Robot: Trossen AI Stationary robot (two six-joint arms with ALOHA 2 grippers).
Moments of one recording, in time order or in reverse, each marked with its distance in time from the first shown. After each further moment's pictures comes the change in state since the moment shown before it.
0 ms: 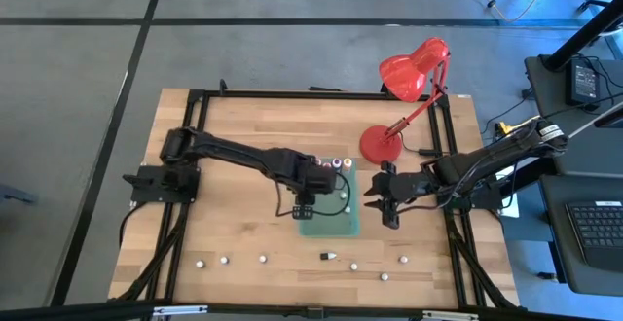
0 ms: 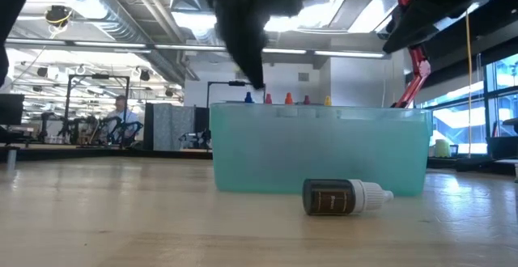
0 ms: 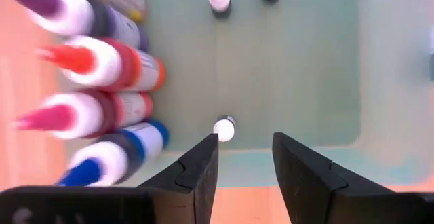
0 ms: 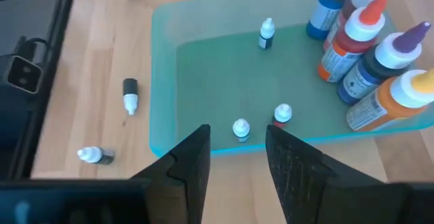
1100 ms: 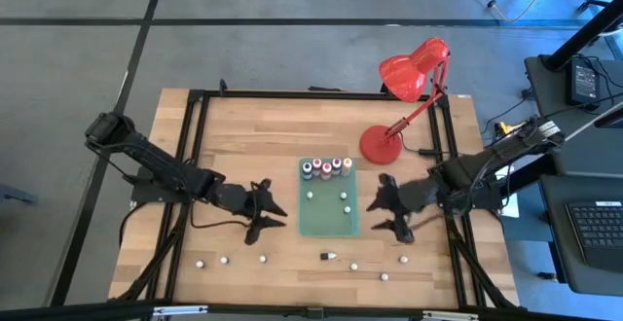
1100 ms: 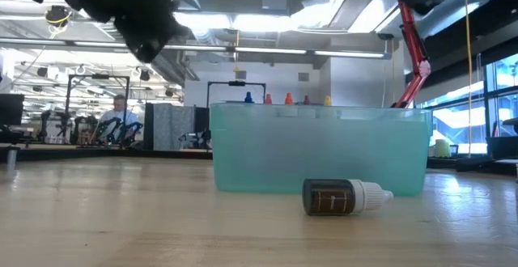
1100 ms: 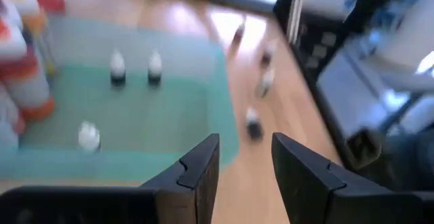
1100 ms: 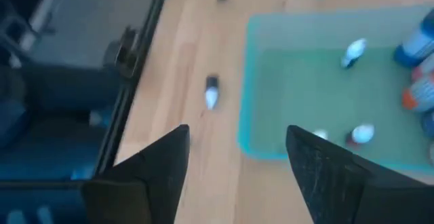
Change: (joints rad) left arm -0.304 -0.667 -1.099 1.261 -0.087 -0.325; right arm 0.122 0.011 0.116 -0.042 -0.122 -0.022
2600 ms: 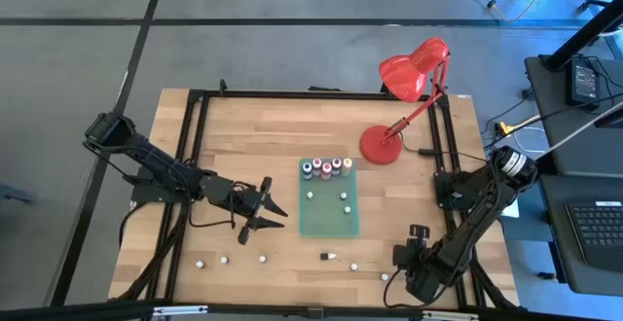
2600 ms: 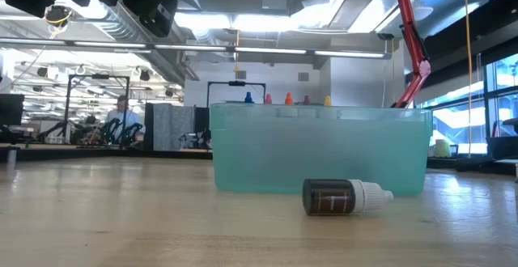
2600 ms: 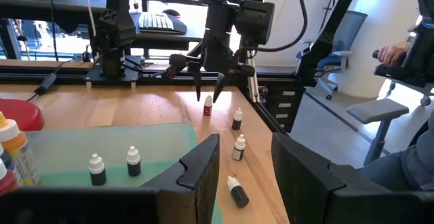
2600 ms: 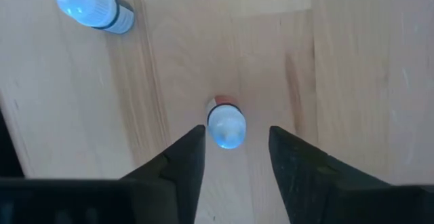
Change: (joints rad) left arm 0.015 0.000 -0.128 0.451 0.067 0.248; right arm 0.521 0.541 0.092 -0.341 0.111 0.758
